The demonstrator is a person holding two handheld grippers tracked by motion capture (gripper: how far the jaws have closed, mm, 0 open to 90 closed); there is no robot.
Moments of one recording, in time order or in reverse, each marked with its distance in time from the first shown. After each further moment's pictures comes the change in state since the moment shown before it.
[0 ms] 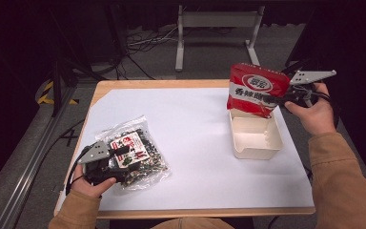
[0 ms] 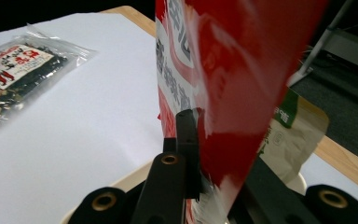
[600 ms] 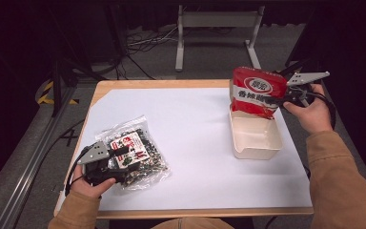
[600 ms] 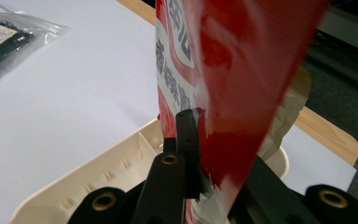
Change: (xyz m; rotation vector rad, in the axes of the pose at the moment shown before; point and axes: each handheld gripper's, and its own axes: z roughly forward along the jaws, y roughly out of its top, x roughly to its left) left arm 0.000 -0.001 -0.002 0.002 0.008 0.002; right arm -0.020 -0.018 0.017 0.075 -0.041 0.015
